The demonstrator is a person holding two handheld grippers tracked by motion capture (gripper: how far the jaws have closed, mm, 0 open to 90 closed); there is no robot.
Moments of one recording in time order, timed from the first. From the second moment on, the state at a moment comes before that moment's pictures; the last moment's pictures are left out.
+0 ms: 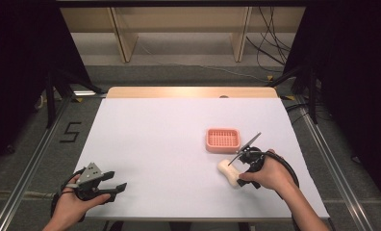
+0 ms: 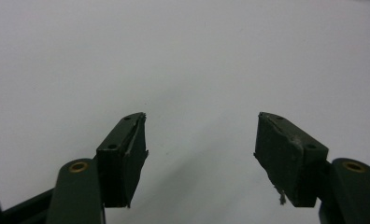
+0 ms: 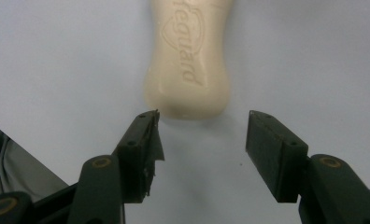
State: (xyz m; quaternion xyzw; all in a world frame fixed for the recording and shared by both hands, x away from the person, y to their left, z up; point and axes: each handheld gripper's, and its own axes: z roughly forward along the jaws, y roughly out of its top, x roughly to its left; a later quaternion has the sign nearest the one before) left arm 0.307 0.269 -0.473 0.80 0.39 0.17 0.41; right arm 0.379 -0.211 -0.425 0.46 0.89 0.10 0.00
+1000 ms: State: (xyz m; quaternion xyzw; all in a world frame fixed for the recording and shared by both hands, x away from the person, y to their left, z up) left arm 0.307 0.268 -0.472 0.80 0.39 0.16 0.41; right arm 0.402 -0.190 -0.420 0.44 0.90 0.08 0.00
